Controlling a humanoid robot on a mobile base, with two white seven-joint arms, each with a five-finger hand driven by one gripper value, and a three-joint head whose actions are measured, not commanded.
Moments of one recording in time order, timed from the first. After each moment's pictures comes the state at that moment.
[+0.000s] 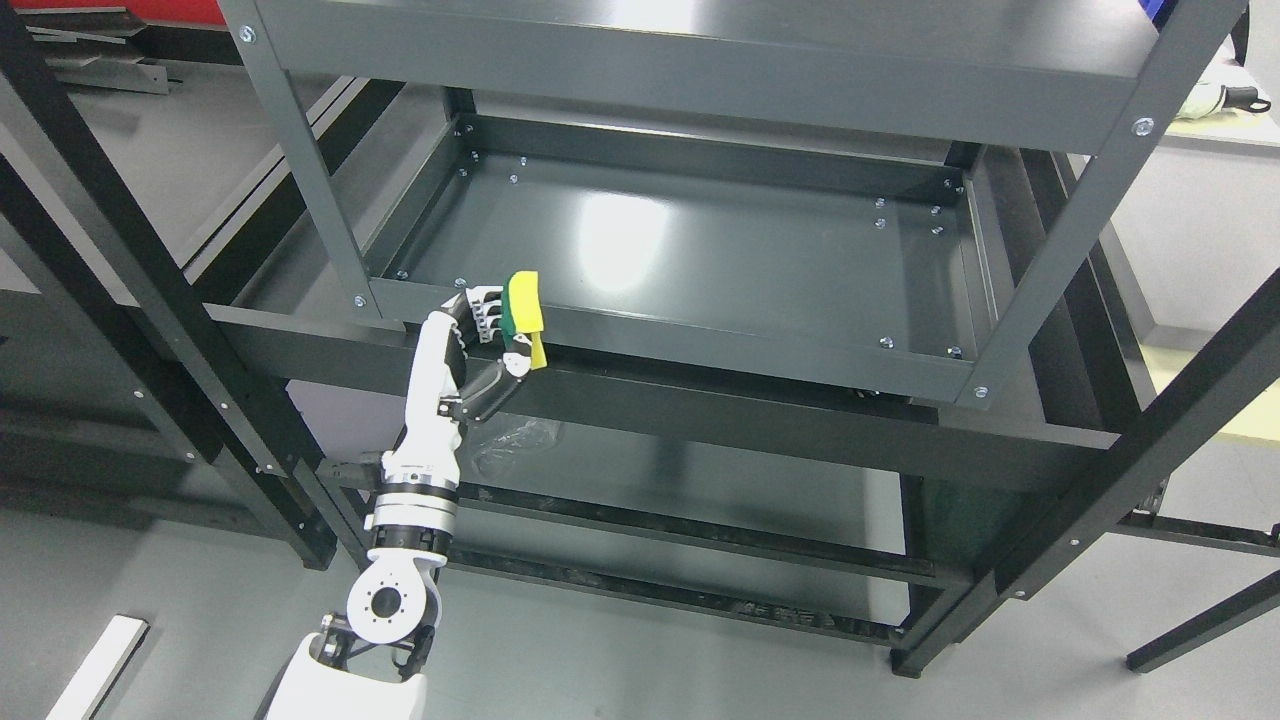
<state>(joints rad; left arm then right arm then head) -0.28 0.01 -0.18 -1.61 -0.01 -0.10 0.18 -0.07 0.00 -0.21 0.00 -0.11 0.08 -0.07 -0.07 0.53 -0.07</state>
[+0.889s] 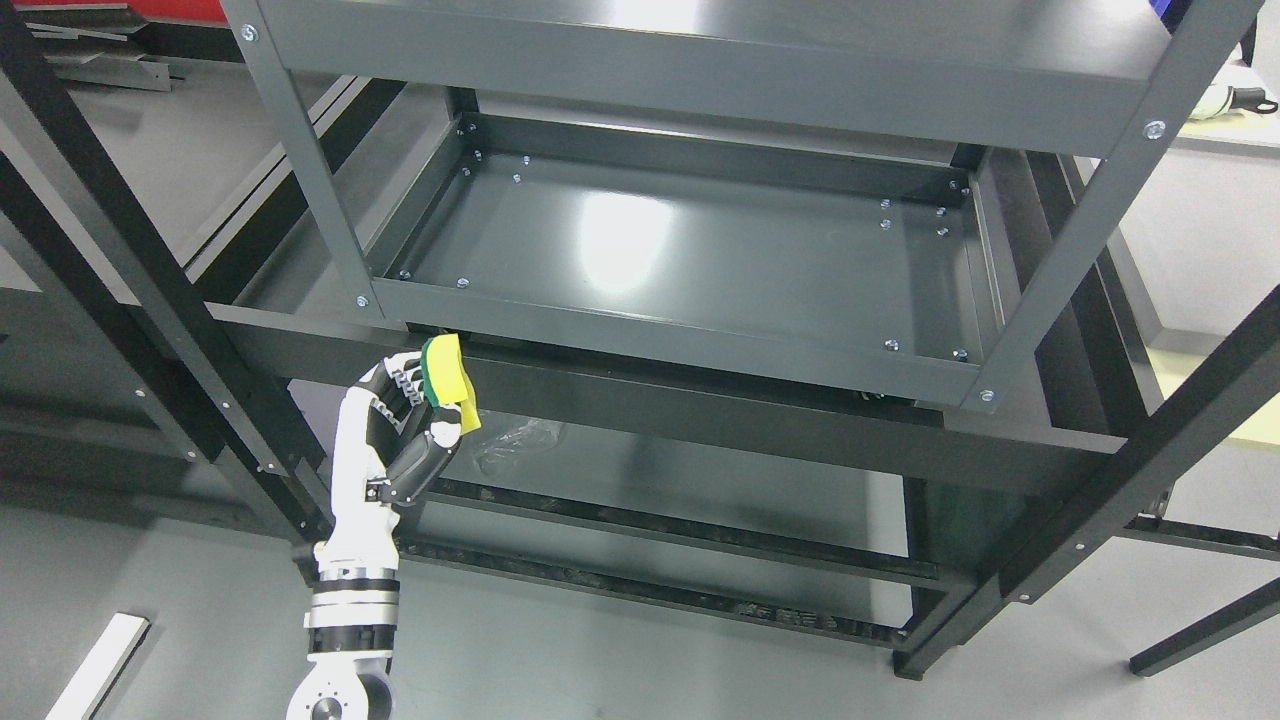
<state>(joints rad) -0.06 0.00 -0.09 -1.73 0.00 -0.21 0.18 -0.08 0.00 -0.21 0.00 -0.11 0.08 -0.07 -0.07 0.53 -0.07</state>
